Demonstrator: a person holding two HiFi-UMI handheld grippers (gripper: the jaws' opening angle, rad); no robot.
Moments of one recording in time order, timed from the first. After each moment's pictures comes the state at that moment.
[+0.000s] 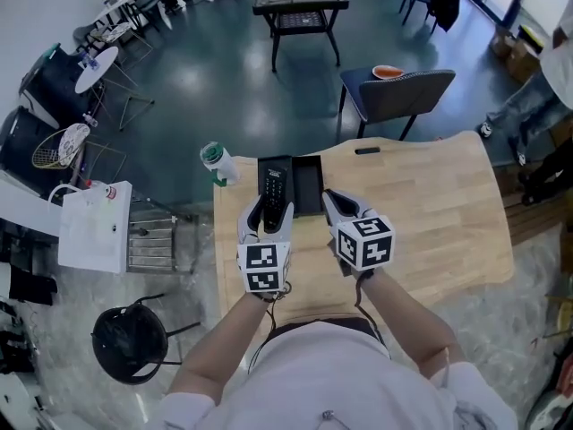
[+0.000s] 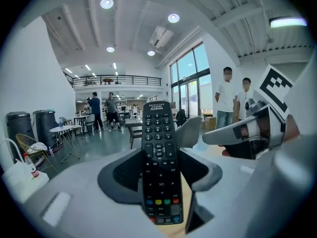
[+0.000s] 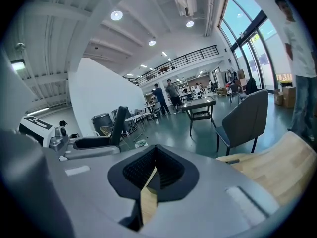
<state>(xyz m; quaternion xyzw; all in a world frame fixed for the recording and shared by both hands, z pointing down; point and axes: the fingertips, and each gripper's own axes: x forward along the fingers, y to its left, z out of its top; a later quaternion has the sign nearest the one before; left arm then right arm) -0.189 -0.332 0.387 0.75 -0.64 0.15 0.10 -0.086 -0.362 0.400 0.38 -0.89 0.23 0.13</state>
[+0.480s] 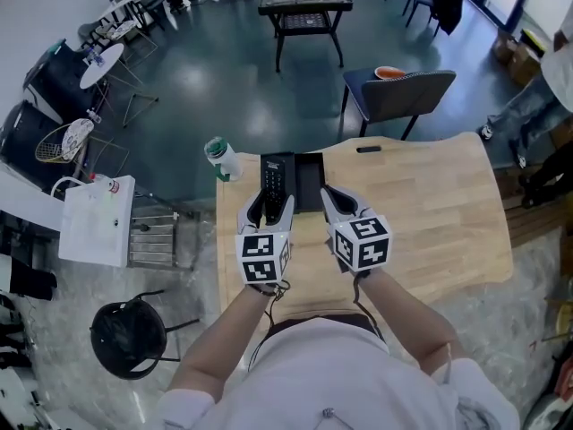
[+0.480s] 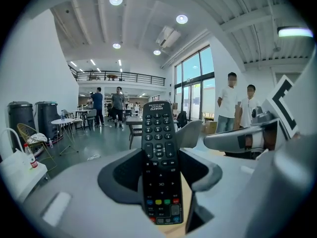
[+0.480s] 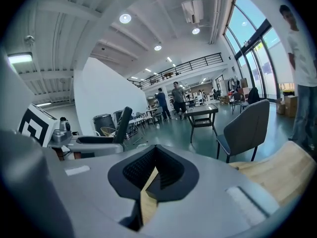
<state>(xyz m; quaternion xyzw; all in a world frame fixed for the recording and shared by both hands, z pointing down) -0.192 -0.322 0.376 0.74 -0.64 0.12 0.13 -0.092 -0.345 0.385 0.38 -0.90 0.19 0.12</state>
